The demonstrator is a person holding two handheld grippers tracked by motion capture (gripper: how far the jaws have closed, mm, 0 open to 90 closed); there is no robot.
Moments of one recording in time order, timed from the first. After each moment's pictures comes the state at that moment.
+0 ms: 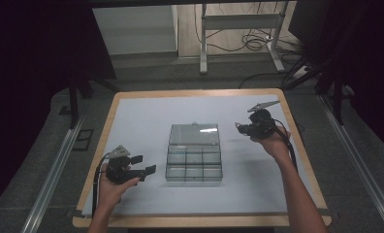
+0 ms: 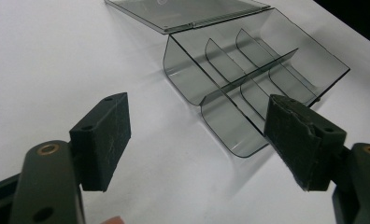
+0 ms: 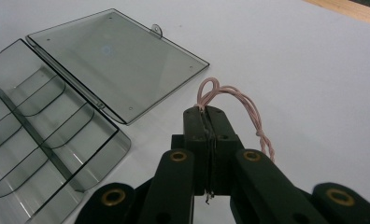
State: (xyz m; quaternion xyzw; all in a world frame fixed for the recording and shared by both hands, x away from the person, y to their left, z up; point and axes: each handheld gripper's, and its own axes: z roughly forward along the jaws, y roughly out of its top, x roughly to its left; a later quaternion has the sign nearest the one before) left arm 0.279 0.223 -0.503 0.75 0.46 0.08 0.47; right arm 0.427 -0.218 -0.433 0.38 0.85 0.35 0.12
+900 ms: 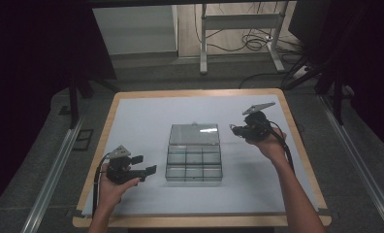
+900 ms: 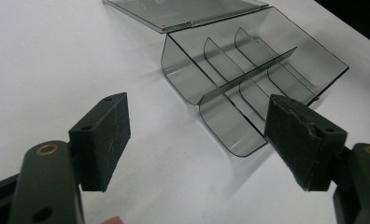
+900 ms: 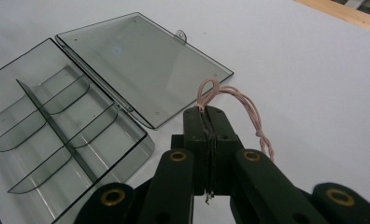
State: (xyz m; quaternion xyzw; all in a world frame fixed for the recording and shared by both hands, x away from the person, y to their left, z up) left arm 0.279 0.222 -0.503 0.76 0.45 0.08 0.47; right arm 0.417 -0.203 -0.431 0.35 0.86 0.36 0.12
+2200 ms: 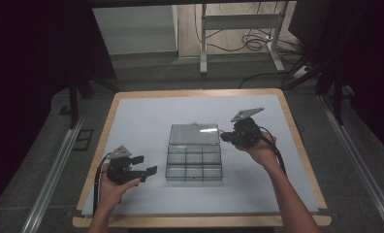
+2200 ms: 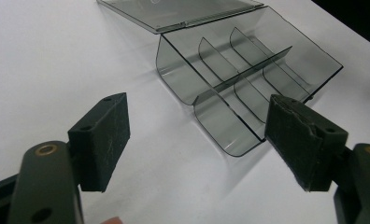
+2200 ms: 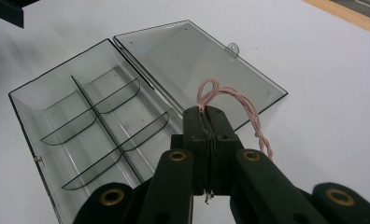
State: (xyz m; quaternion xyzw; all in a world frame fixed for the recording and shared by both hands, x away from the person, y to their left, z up) left arm 0.278 0.220 -0.501 0.76 0.45 0.08 0.47; right arm 0.394 -0.172 -0.430 0.29 0.87 0.38 0.10
